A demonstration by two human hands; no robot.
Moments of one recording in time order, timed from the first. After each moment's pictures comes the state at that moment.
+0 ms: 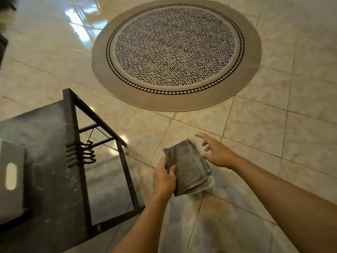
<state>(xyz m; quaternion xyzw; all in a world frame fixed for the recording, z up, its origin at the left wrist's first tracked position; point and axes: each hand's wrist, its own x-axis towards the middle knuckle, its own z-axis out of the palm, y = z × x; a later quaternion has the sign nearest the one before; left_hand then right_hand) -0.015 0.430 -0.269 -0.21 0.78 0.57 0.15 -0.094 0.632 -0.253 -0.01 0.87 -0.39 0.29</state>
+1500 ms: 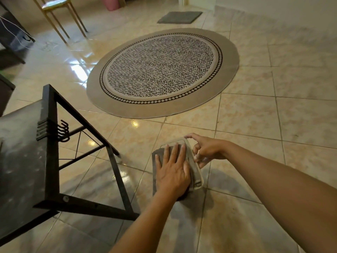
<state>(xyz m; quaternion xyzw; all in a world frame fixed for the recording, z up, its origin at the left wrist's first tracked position) 0.016 0.465 -0.352 0.15 0.98 0.11 0.07 -0.051 0.645 -0.305 0.02 0.75 -0.54 0.38</state>
